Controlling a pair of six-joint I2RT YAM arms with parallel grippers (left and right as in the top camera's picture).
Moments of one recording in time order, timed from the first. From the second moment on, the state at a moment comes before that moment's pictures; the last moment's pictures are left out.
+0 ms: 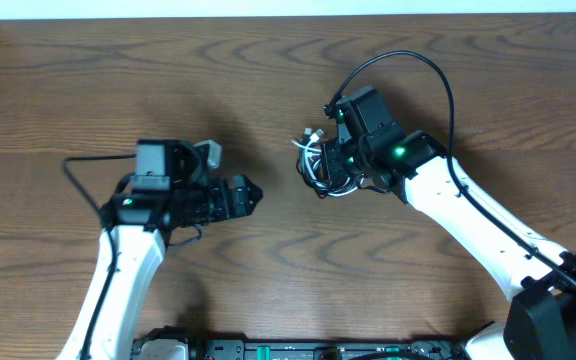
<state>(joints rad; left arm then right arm) -0.07 1.24 0.84 -0.74 0.52 -0.25 0.57 1.65 1.25 -0.56 -0.18 0.37</state>
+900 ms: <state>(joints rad) -0.21 1.54 0.85 -0.33 0.54 -0.47 0.57 1.65 1.25 -0.41 -0.51 0.53</state>
